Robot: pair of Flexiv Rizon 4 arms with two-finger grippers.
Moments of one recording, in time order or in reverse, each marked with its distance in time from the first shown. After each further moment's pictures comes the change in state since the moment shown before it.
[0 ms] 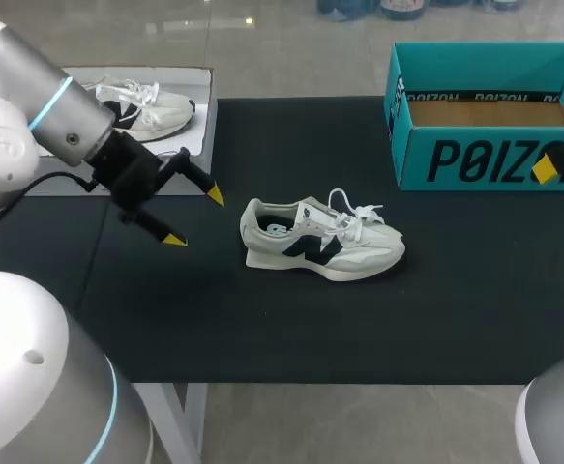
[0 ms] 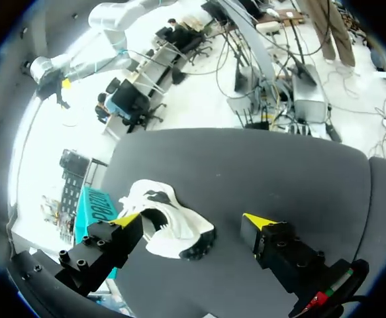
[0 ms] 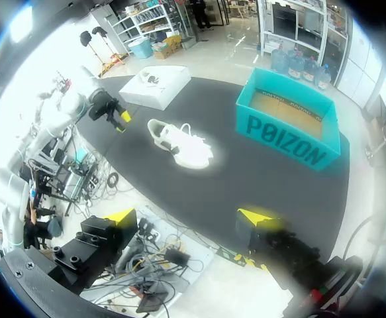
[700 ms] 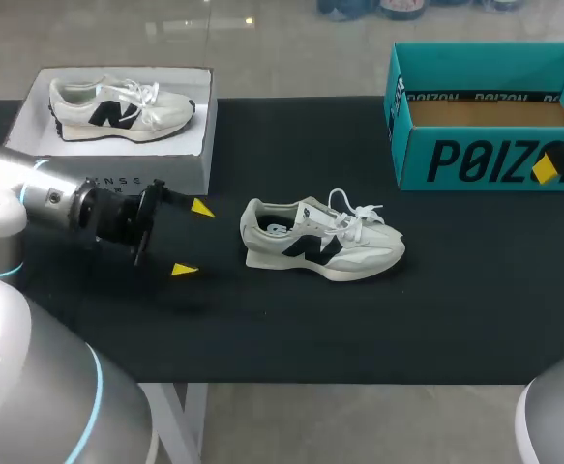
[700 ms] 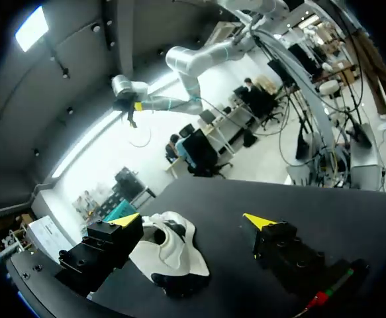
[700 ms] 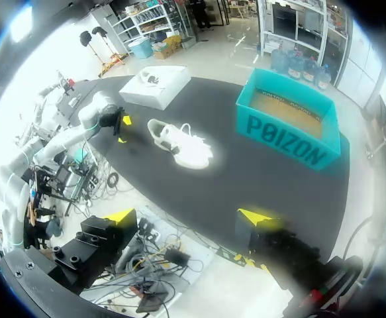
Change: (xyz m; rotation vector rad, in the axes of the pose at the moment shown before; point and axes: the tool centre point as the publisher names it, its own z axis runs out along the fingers) left arm 0.024 -0.010 0.022 0.431 -0.440 -0.311; right arm 0.000 0.000 0.000 0.000 0.000 0.000
